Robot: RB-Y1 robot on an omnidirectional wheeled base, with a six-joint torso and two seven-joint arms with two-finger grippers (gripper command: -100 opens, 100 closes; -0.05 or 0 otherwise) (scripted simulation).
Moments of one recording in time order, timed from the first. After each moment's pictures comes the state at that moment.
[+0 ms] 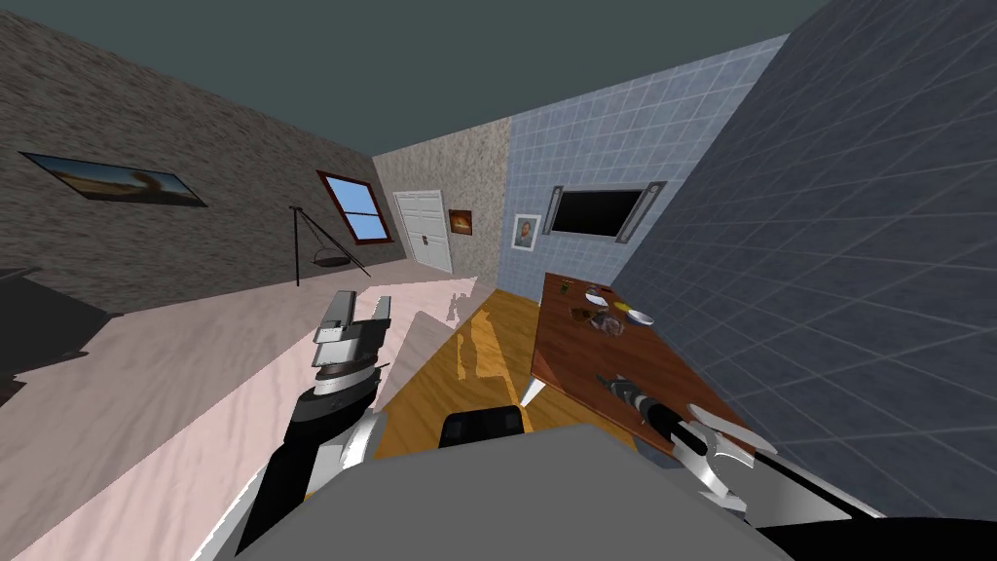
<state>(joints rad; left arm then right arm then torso) 0.54 0.04 0.02 -2.31 -0.07 -0.63 0.01 0.06 -0.88 0.44 -0.41 -0.13 -0.68 0.74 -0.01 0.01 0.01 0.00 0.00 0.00</state>
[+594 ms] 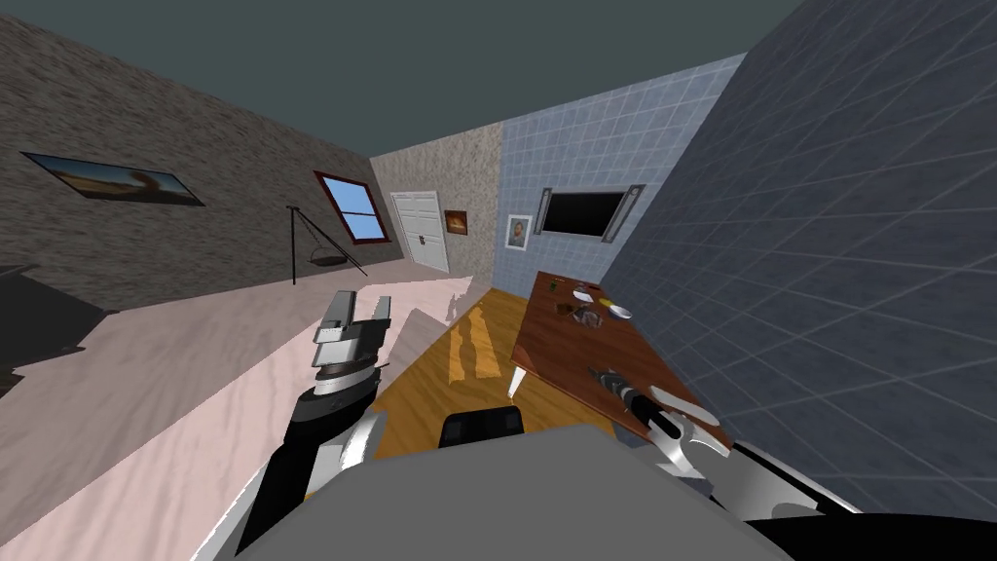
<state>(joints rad) 0.55 0.04 0.02 -2.31 -0.07 -0.63 0.01 0.02 -0.82 0.38 -0.41 -0.16 -0.62 0.79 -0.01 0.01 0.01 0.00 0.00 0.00</state>
